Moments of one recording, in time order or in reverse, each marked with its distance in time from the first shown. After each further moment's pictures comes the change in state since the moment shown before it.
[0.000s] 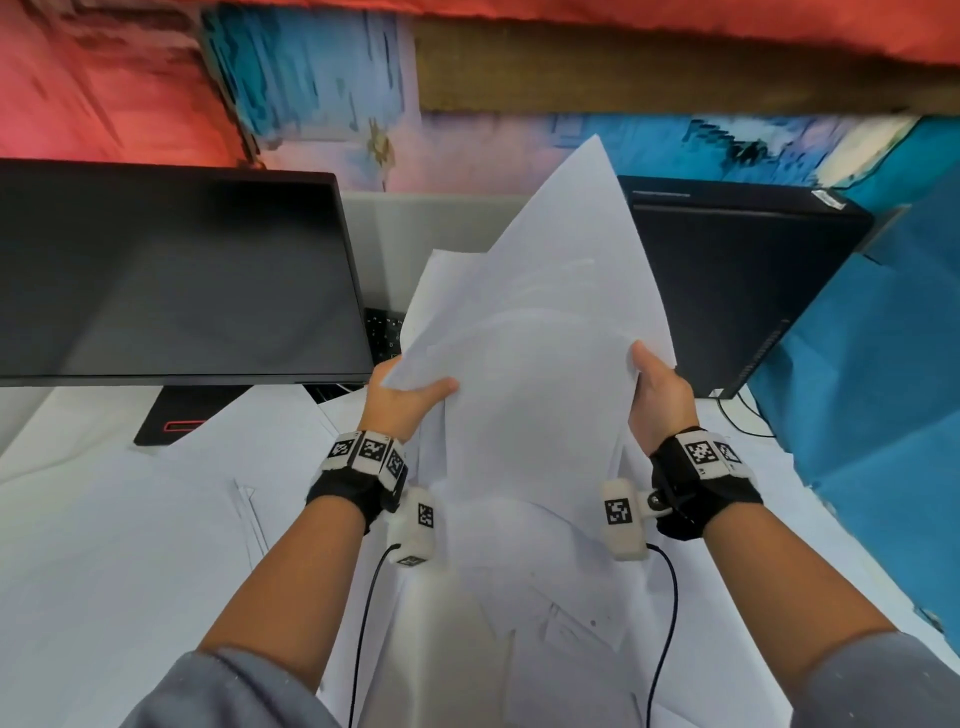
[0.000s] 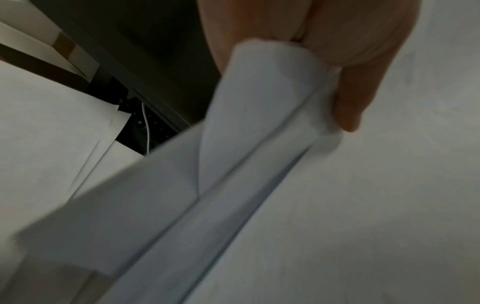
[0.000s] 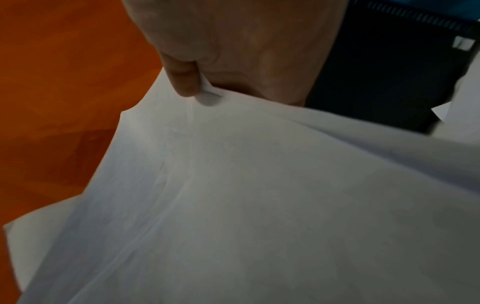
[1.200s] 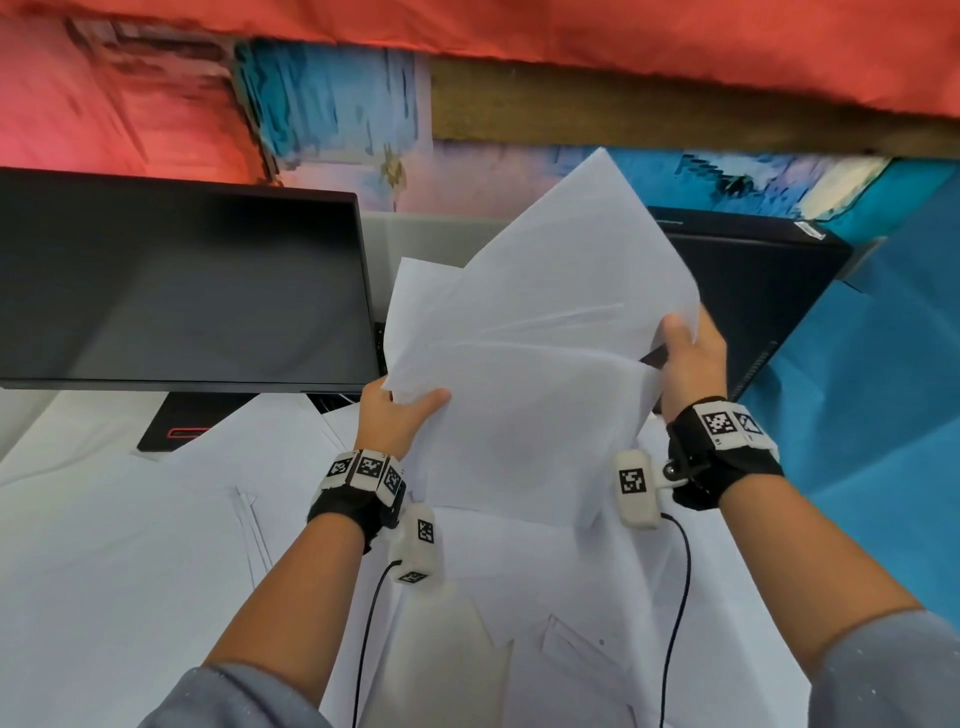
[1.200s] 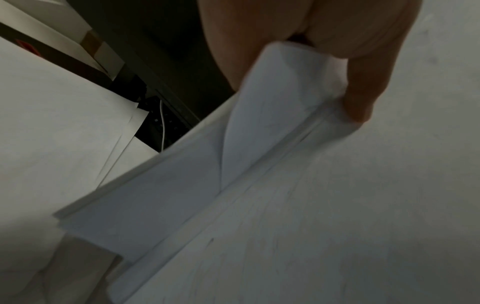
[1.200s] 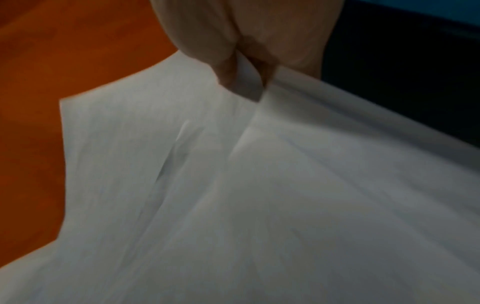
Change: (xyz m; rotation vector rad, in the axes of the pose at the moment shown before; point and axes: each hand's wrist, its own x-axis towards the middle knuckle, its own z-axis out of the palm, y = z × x) left_hand -0.006 -0.011 -0.010 -0.098 0.096 0.046; right_hand -0.003 -0.049 -0.004 -0.060 0.083 -0.387
